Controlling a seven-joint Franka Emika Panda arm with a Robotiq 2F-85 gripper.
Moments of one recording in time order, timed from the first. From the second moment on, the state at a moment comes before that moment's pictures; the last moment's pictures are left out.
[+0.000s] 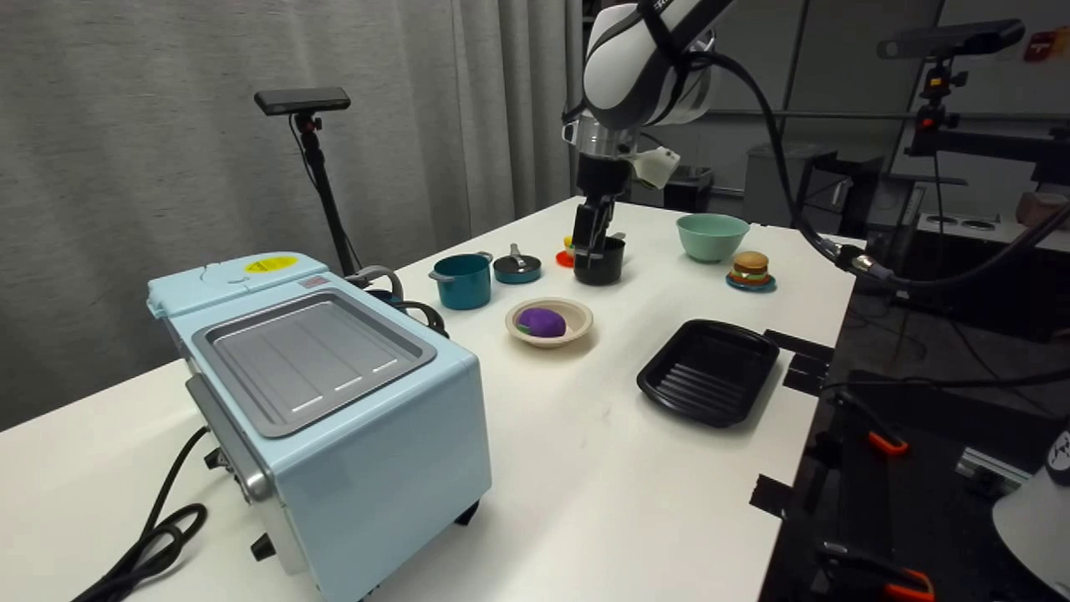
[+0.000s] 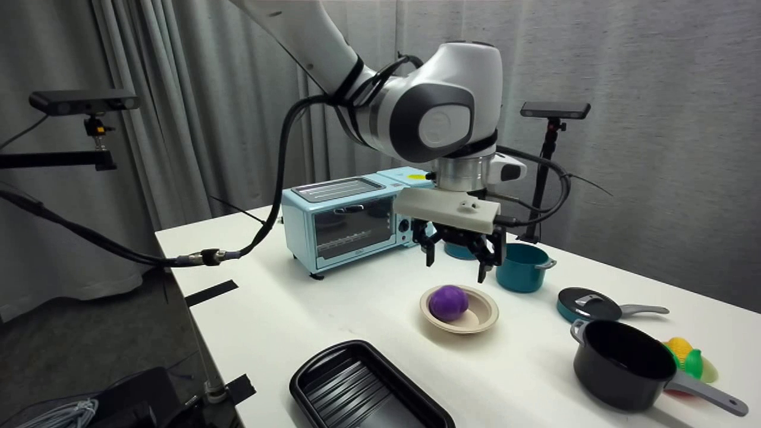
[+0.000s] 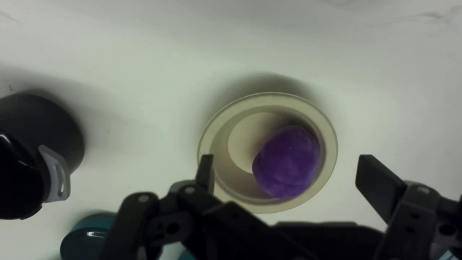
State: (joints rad) arm -0.04 0.23 -0.15 -2.09 0.13 2.43 -0.48
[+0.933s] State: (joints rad) arm -0.10 0.30 -0.05 -2.04 0.13 2.47 -0.48
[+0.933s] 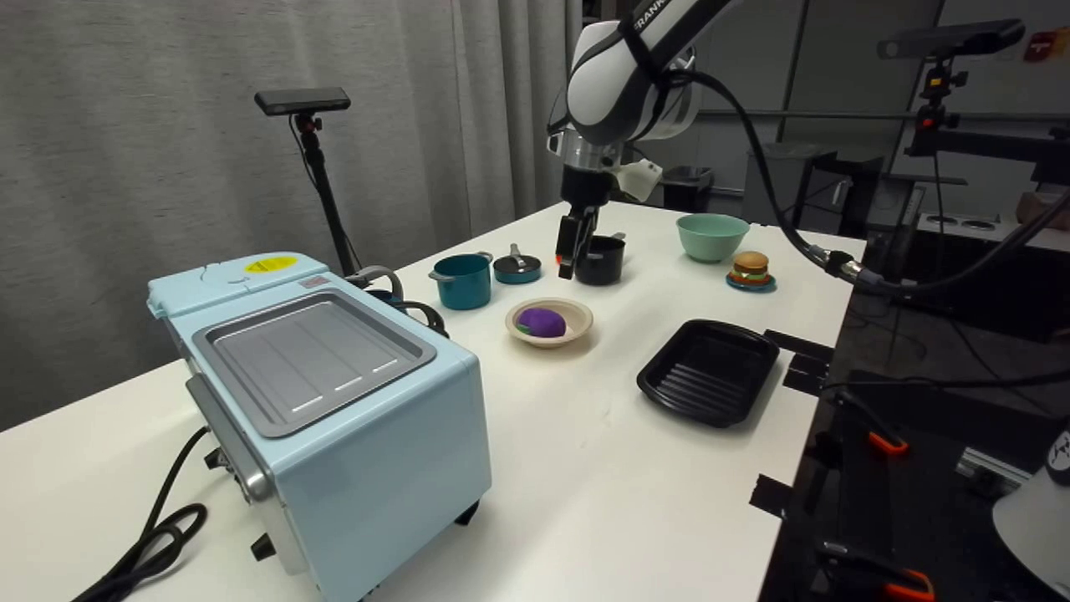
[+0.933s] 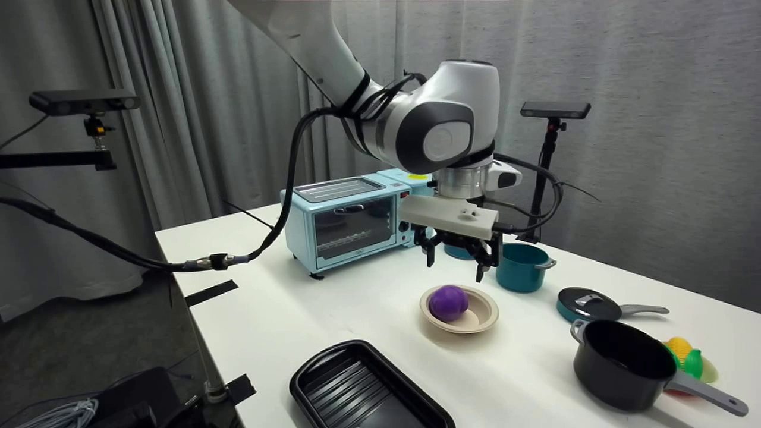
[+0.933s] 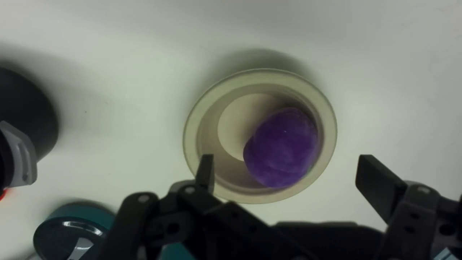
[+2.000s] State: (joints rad) arm -0.07 0.55 0.02 -1.93 -0.02 2.73 -0.29
